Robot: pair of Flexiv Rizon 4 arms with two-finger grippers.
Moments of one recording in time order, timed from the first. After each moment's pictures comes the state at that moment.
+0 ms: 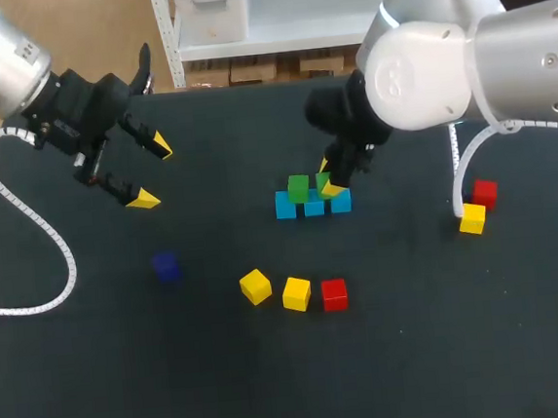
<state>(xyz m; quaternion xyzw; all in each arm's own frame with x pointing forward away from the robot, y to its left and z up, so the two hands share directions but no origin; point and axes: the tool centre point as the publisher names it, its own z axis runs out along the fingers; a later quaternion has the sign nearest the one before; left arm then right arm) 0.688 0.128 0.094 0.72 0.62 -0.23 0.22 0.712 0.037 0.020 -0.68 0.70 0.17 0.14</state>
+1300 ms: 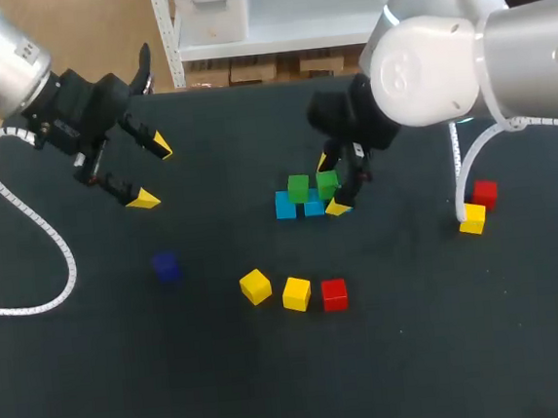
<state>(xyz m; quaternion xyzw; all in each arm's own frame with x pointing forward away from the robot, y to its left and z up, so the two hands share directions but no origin) 0.688 0.128 0.094 0.72 0.62 -0.23 0.22 0.695 0.036 0.022 -0.68 0.69 0.19 0.13</state>
